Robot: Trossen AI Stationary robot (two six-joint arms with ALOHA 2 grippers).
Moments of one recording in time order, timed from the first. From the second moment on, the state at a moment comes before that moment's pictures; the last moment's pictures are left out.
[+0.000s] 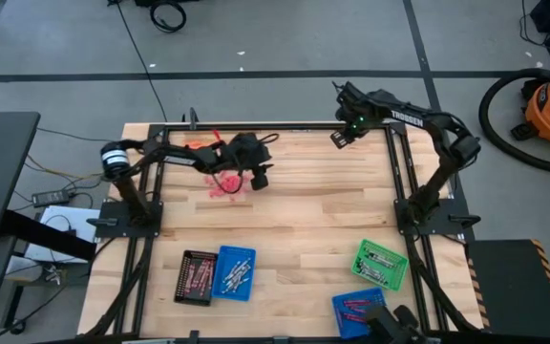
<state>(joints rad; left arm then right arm) 0.40 1.75 0.92 0.22 -0.02 0.25 -0.90 1.64 1.20 -0.89 0.01 0.10</state>
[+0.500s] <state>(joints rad) 0.42 1.81 0.96 0.37 -0.07 0.36 -0.70 1.44 0.95 -0.36 0.01 0.12</state>
